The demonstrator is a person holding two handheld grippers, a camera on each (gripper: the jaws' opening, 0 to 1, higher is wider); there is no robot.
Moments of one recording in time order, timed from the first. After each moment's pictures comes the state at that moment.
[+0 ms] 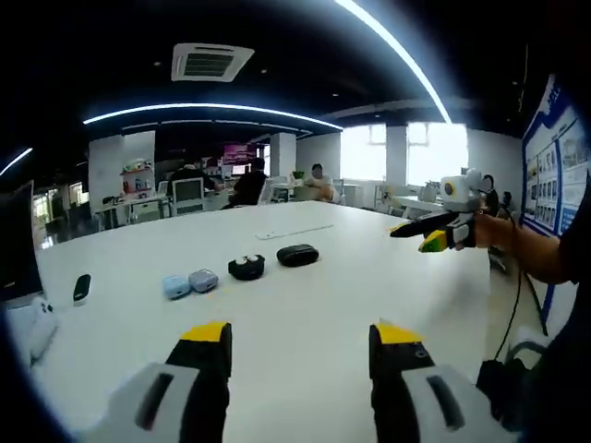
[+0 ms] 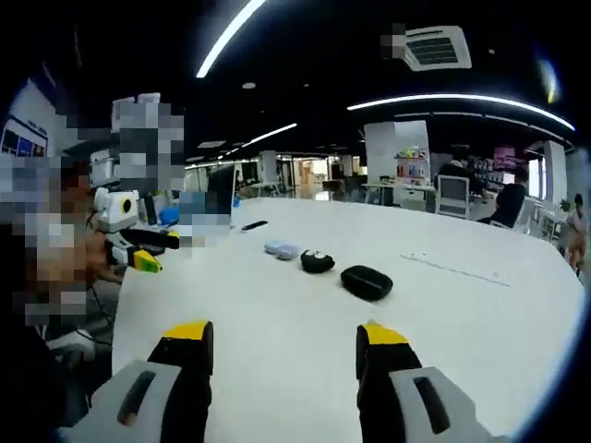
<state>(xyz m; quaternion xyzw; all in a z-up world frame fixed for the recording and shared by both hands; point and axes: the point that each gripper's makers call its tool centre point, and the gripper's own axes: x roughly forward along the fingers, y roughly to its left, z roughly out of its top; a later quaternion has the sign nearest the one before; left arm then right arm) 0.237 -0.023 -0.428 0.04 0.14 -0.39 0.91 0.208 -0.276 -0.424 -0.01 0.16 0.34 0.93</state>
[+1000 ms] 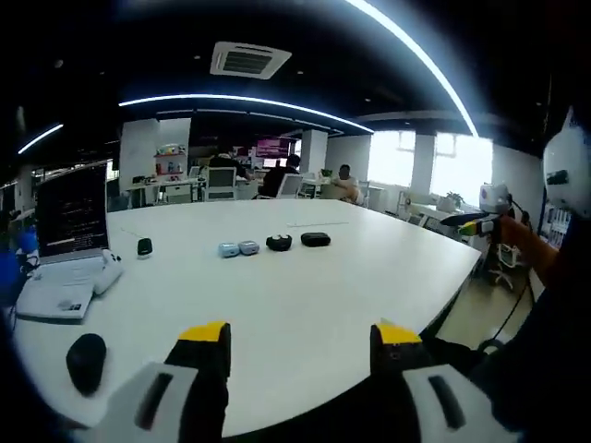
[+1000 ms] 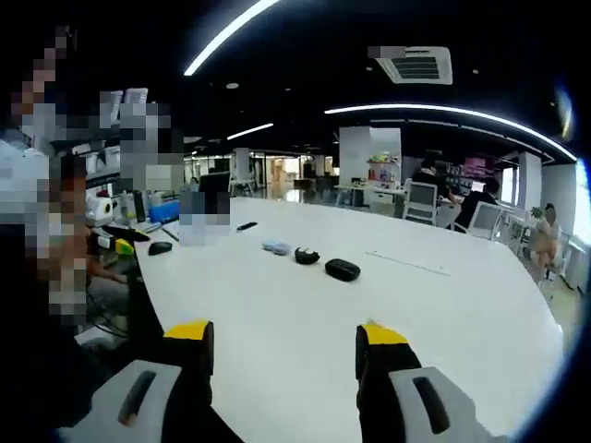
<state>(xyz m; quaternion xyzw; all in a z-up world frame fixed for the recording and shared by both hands) 0.142 0.086 -0.394 0.02 0.16 -0.33 0.93 0.094 -0.329 -0.366 -0.03 0.17 0.27 0.95</state>
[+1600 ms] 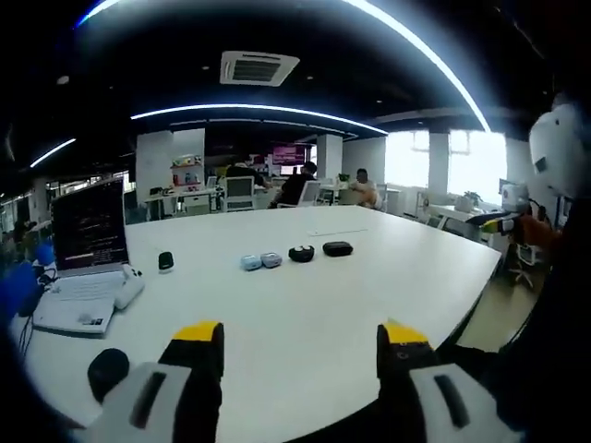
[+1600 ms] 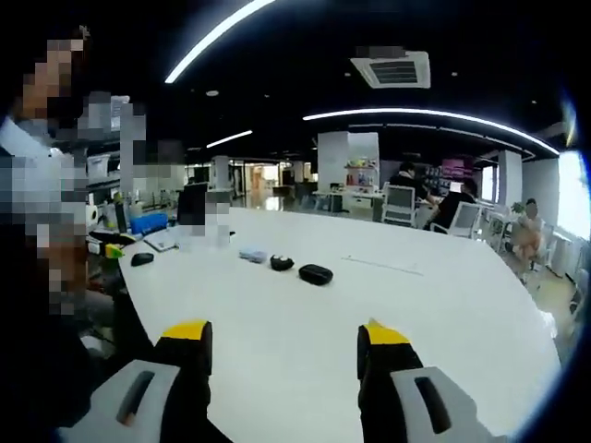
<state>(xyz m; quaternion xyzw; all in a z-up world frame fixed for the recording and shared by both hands) 0.154 0.096 -0.384 0.04 0.13 -0.28 0.95 0.091 -0.361 -0.358 -0.01 0.13 0.22 0.97</state>
